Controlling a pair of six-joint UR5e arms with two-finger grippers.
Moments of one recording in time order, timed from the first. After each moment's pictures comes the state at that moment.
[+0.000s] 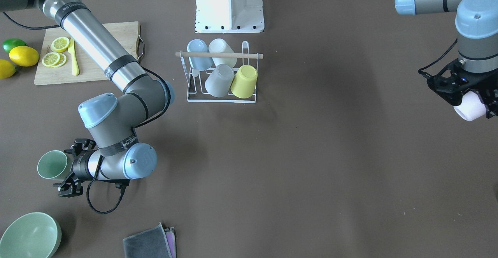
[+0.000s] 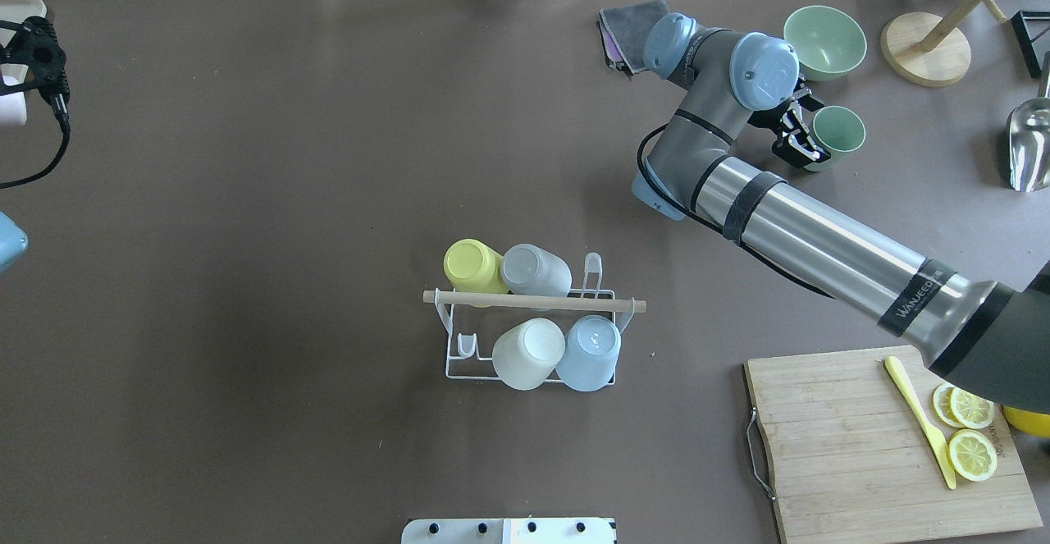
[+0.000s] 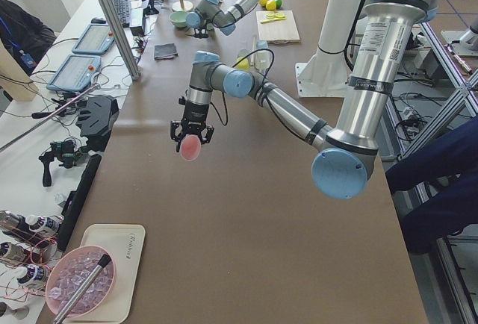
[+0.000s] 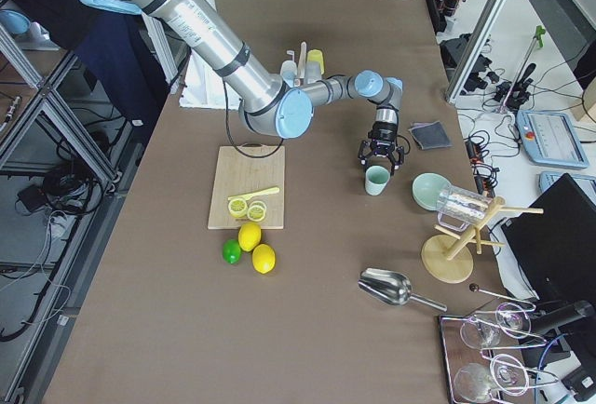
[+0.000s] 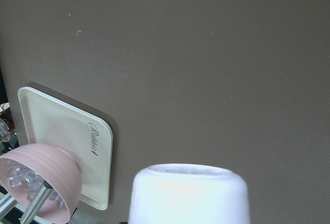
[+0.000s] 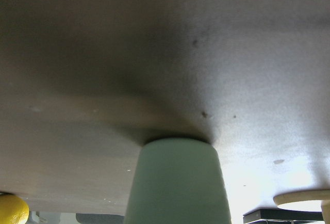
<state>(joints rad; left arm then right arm) -1.05 -1.79 -1.94 -1.32 -1.60 0.61 0.80 -0.66 0.88 -2.06 1.46 -0.75</state>
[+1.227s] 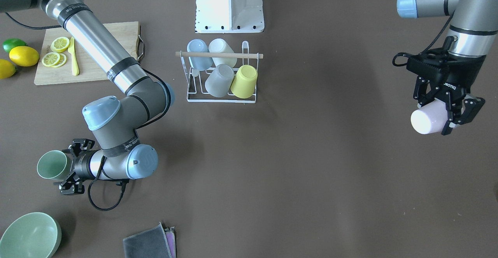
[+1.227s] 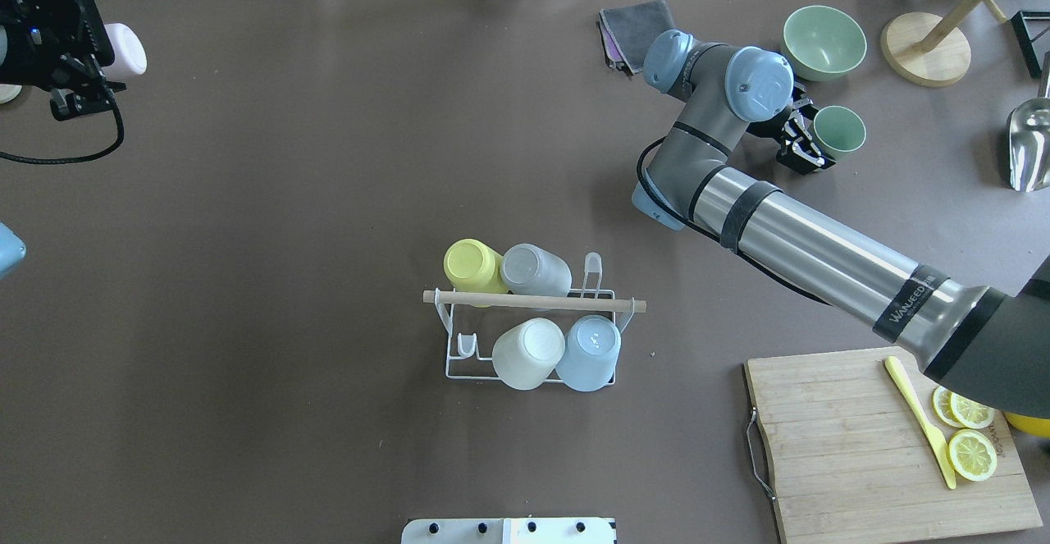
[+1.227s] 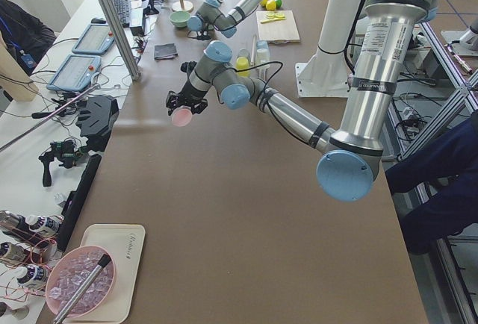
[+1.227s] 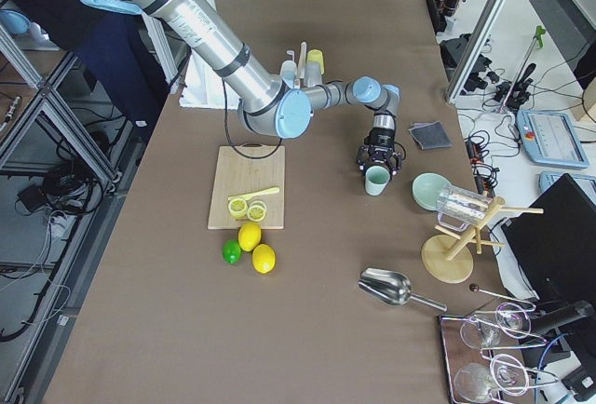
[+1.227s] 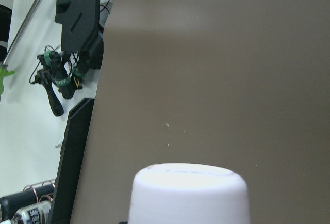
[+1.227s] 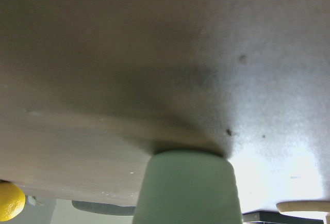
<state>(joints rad) -1.05 -1.76 -1.88 -2.04 -1.82 0.38 0.78 -0.65 0.84 -2.05 1.44 -0.79</state>
